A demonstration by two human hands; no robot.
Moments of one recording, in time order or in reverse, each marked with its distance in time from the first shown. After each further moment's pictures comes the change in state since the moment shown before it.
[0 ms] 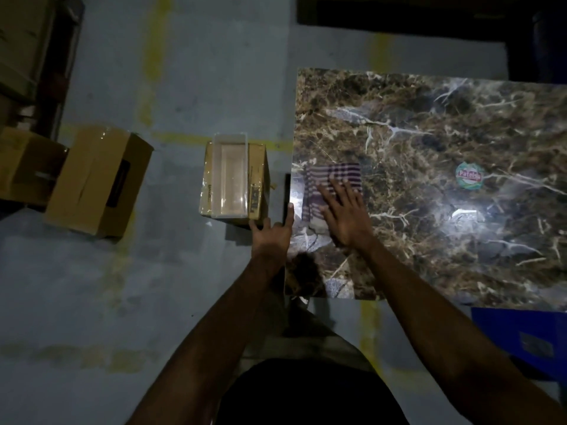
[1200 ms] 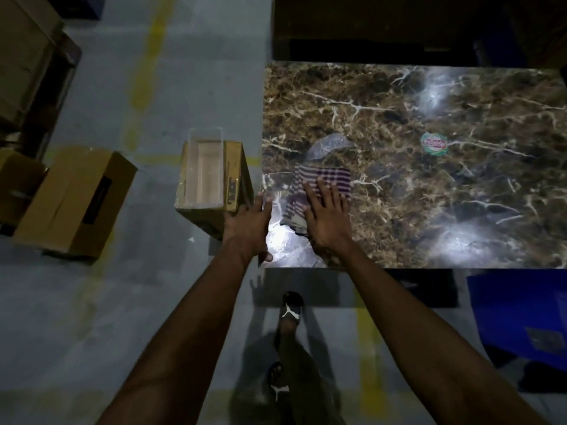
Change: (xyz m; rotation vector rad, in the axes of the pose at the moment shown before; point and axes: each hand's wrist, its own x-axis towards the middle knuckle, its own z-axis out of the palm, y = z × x) left_hand -0.048 0.025 0.004 0.114 -0.075 0.051; right_hand -0.090 -0.006 0.047 0.017 0.161 0.125
